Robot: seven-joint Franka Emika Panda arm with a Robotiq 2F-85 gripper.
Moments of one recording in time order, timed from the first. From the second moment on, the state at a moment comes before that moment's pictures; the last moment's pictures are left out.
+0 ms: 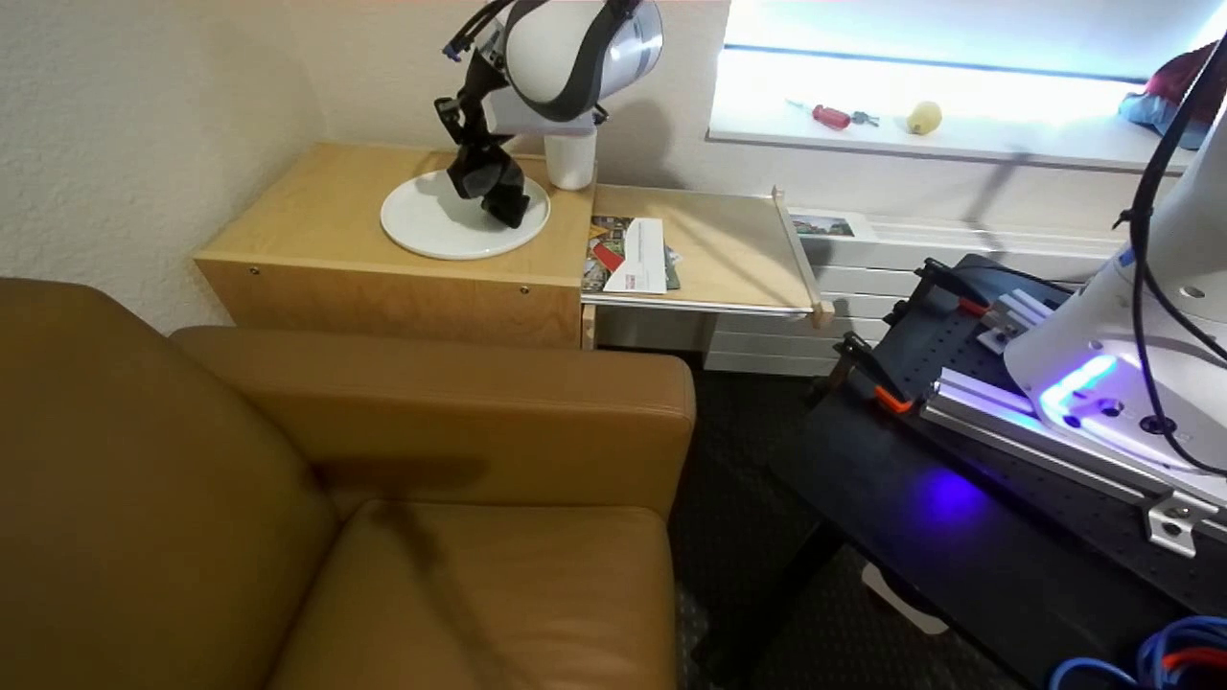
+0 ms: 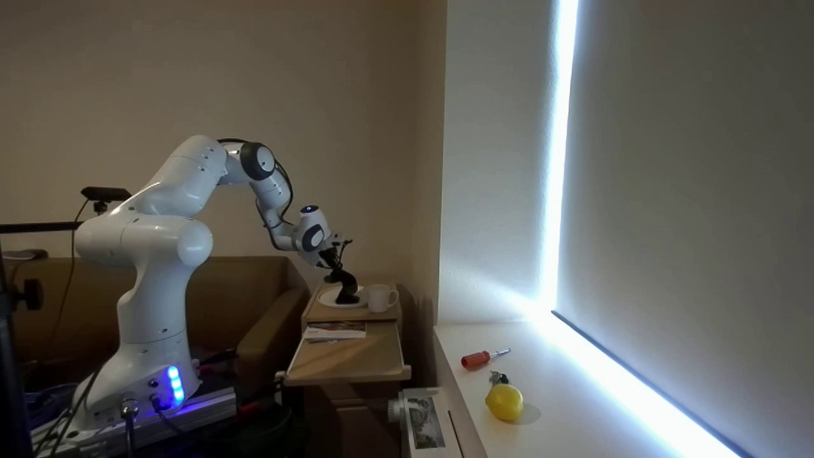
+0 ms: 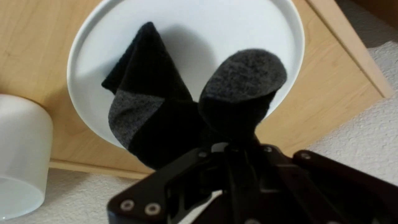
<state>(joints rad) 0.56 0.77 -0.17 -1.73 0.17 3.06 0.44</state>
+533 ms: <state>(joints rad) 0.73 0.92 -0.38 -1.60 0.16 3.05 0.55</state>
